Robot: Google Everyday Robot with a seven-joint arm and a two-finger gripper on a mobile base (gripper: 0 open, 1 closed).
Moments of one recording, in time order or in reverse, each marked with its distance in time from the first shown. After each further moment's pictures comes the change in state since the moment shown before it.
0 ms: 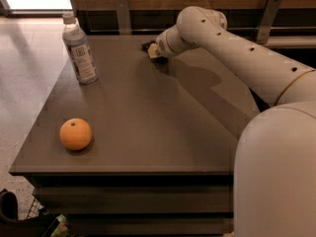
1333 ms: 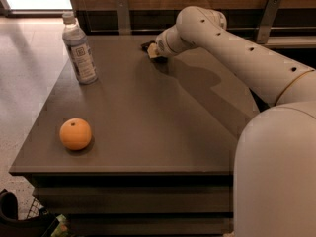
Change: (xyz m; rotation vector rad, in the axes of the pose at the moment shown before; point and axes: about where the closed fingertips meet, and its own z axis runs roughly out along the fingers) arm 0.000 0.000 0.000 0.000 0.000 0.000
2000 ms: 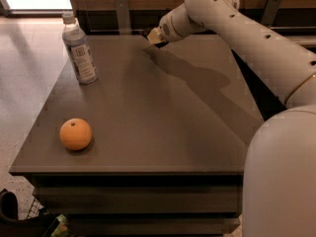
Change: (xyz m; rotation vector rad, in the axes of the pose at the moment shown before) arm -0.042 -0.001 -0.053 -0.007 -0.051 -0.098
